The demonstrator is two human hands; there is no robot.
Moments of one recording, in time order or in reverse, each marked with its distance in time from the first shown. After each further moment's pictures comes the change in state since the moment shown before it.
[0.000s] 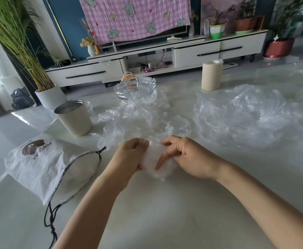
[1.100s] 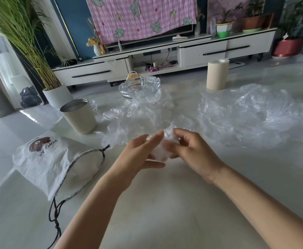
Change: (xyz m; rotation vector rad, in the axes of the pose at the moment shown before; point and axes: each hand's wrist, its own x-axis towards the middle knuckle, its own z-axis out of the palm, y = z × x) left_hand -0.007 0.007 0.003 0.067 -0.161 0.045; right_hand 0.002 -0.007 0.009 0.407 0.290 0.031
